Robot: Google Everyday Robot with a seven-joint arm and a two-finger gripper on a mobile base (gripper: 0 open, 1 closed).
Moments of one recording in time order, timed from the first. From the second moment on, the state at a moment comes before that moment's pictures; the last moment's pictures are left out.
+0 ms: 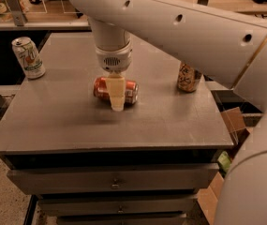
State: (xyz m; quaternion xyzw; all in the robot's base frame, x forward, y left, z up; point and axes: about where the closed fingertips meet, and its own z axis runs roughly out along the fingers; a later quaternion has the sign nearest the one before) arm 0.572 0.025 0.852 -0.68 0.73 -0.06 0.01
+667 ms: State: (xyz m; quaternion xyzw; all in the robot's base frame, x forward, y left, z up) arm 0.564 0.025 0.846 -0.68 0.73 -0.02 0.03
